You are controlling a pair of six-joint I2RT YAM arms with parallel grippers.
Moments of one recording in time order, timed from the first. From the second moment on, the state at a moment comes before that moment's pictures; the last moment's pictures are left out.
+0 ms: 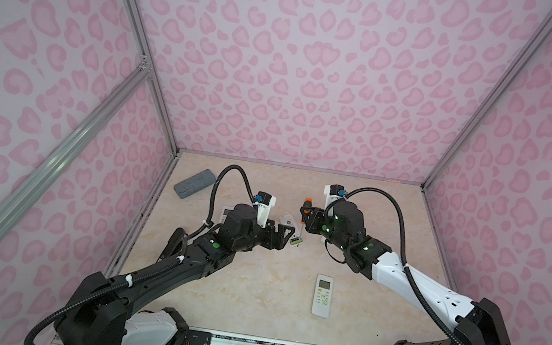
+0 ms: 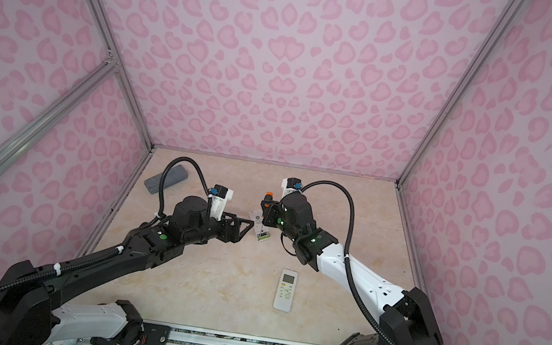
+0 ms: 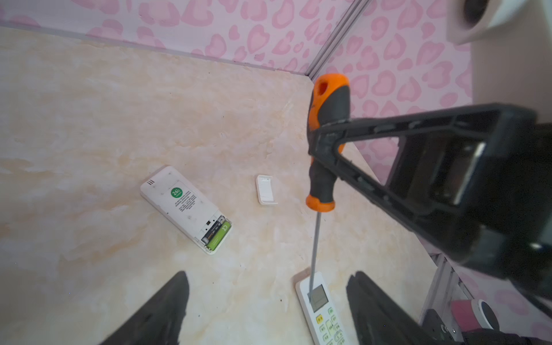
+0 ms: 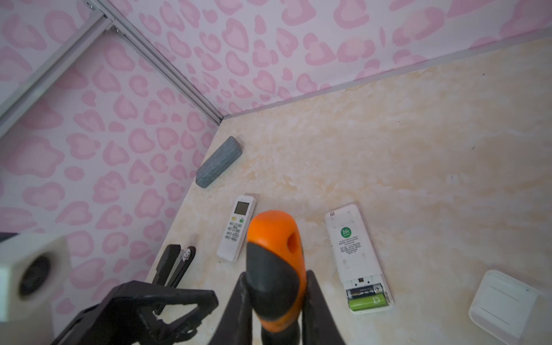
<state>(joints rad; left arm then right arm) -0.64 1.25 0.76 0.07 0.23 -0.50 0.69 1.41 1.00 0.02 0.03 0.68</state>
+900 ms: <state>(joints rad) -0.70 1.40 0.85 0.15 0.40 -0.50 0.69 1.33 0.97 0.04 0.02 0.77</state>
